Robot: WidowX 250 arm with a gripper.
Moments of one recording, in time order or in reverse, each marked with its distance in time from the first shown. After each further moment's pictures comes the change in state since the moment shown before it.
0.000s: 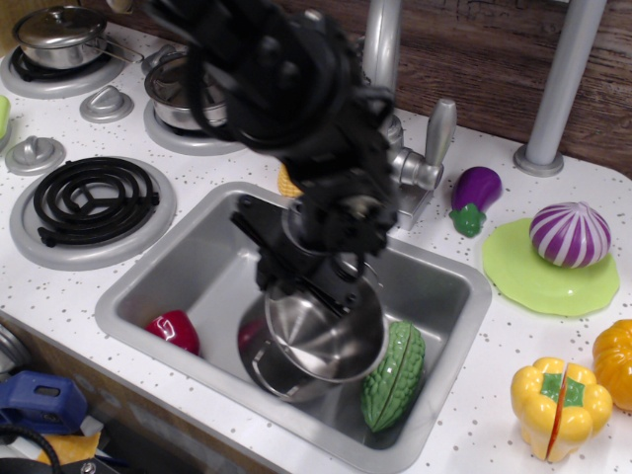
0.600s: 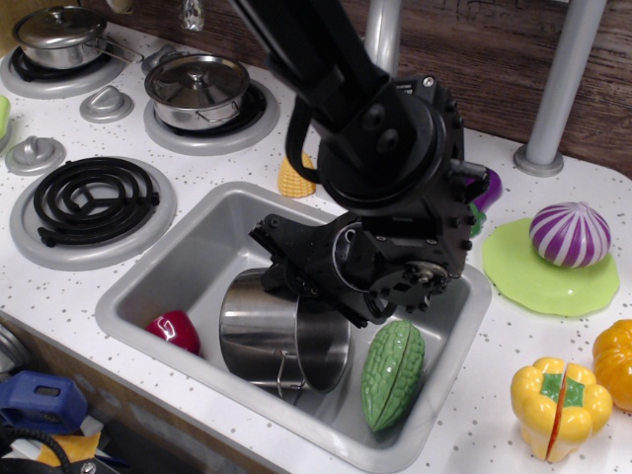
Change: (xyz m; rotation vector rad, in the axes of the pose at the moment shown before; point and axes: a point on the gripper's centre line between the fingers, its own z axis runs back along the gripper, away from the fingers) arm 0.000 -0.027 0.009 0.200 -0.021 0.113
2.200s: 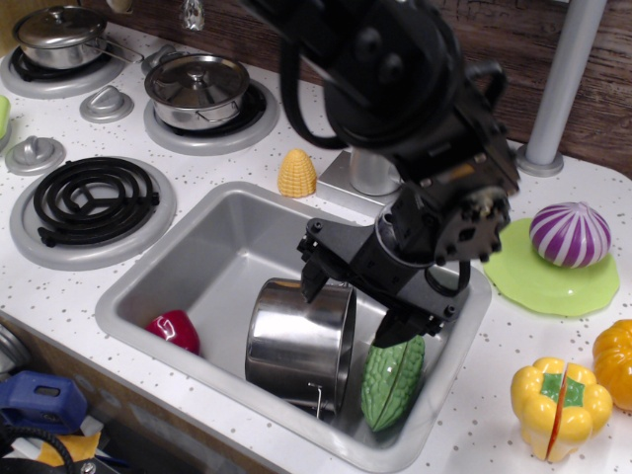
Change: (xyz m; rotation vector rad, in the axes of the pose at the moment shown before) arm 0.006 -0.026 0.030 -0.199 0.093 0.045
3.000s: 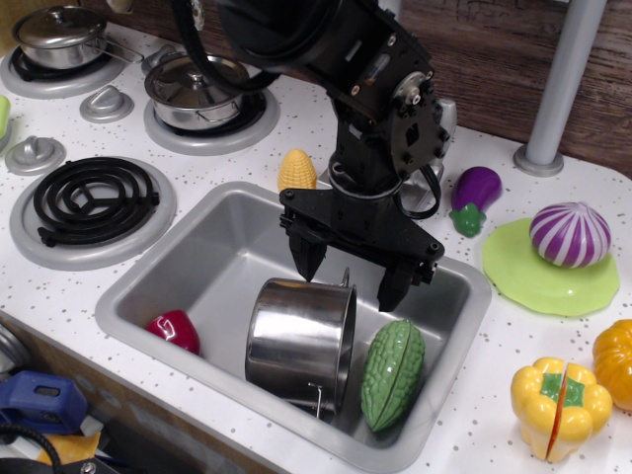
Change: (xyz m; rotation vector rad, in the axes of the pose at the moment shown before) arm 0.015 0.017 0.015 -0.305 0.041 0.060
